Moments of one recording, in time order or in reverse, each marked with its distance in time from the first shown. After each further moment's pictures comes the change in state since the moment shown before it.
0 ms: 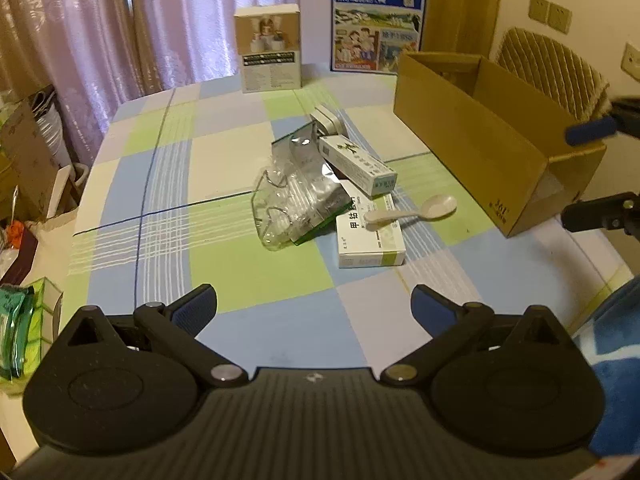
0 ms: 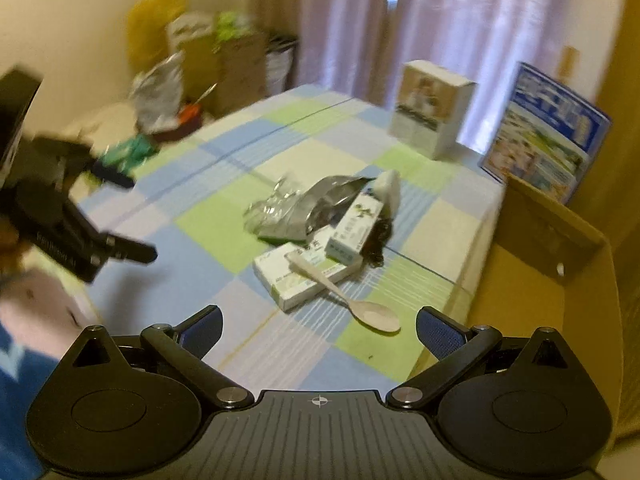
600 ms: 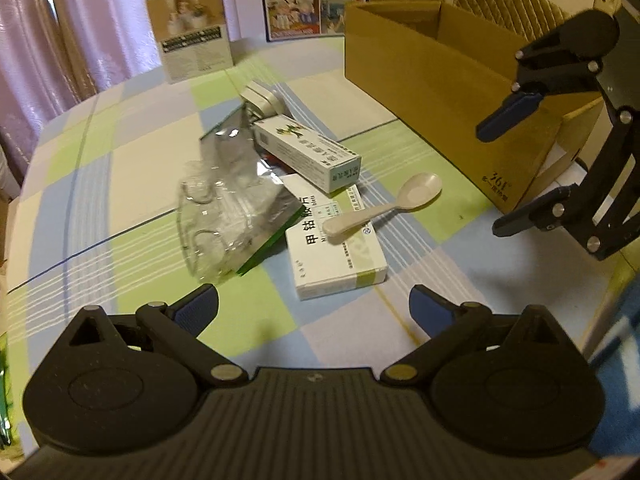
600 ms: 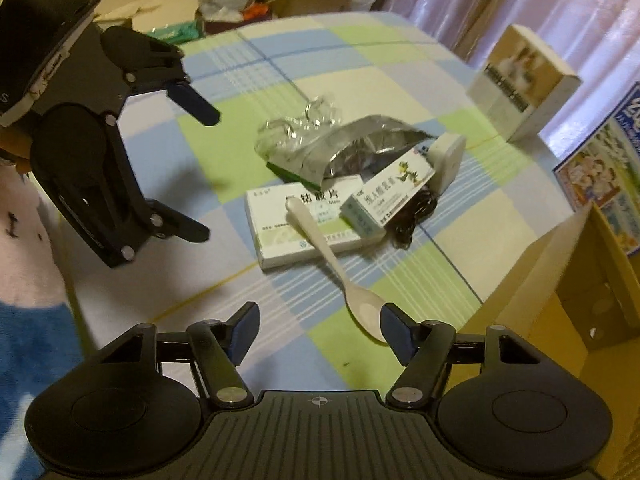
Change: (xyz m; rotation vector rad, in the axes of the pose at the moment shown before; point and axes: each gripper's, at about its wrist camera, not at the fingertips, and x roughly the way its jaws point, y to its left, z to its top) left arm 0.095 -0.028 0.030 0.147 0.085 -0.098; right arm 0.102 -0.023 0.015 -0.292 0.247 0.107
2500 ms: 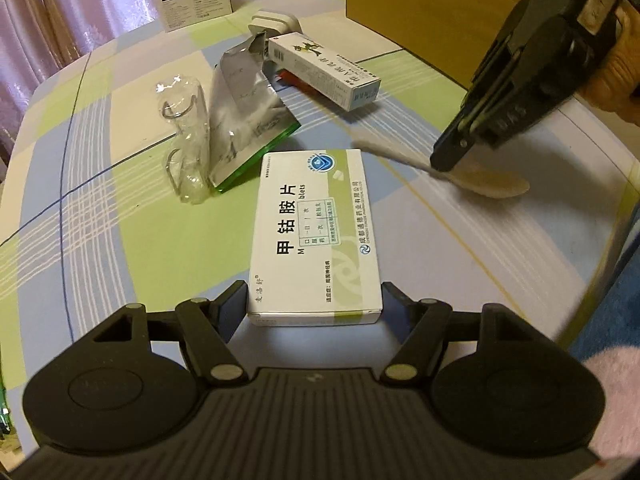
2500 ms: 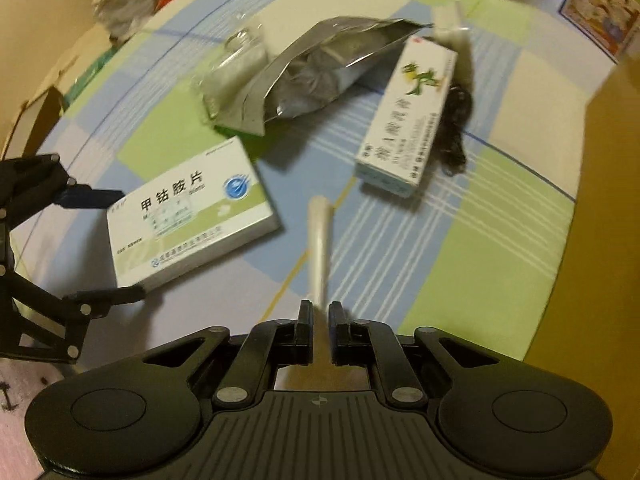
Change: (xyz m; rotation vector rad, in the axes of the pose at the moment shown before) left arm 0.003 0.030 -0.061 0.031 0.088 -0.014; right arm 0.075 -0.036 0.007 0.478 0.157 0.133
